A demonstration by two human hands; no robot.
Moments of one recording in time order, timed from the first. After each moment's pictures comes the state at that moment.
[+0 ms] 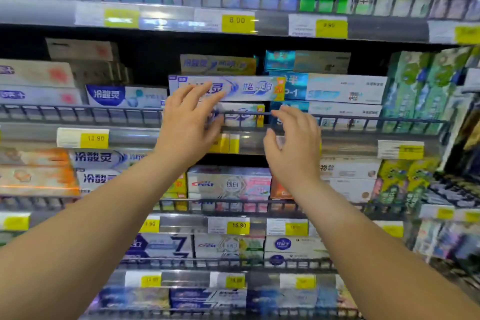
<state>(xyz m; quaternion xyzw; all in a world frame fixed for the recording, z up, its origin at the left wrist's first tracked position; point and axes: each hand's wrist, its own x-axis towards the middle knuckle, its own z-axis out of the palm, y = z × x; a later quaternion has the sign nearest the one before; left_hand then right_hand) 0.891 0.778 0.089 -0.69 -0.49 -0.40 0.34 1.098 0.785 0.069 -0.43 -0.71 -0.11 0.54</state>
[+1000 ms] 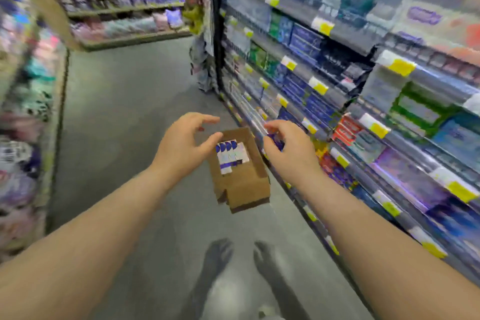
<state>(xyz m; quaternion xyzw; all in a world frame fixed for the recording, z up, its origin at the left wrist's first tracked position) 0.446 0.118 -0.136 -0.29 -0.87 -0.37 0.13 0.522 0.326 -0.136 -0.05 -0.93 0.32 0.19</state>
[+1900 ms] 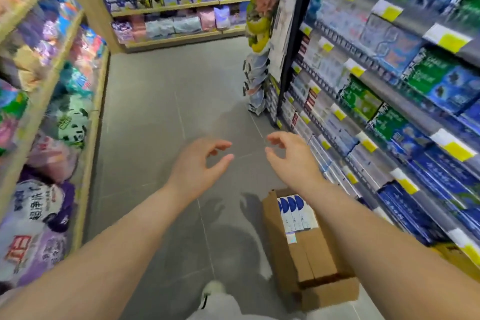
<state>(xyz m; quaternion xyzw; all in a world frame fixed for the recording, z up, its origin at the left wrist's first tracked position) -0.051 -0.027 -0.186 -0.19 -0.91 -0.37 0.05 -0.030 0.184 -0.180 -0.03 -0.93 0.35 0.08</state>
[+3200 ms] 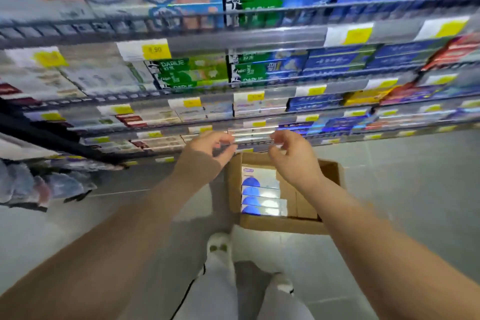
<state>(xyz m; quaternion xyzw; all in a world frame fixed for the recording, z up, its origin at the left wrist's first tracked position) -0.424 0.370 -0.344 -0.61 -0.65 -0.26 -0.36 -0.224 0.383 -0.342 -0.68 -0.62 0.36 0.18</state>
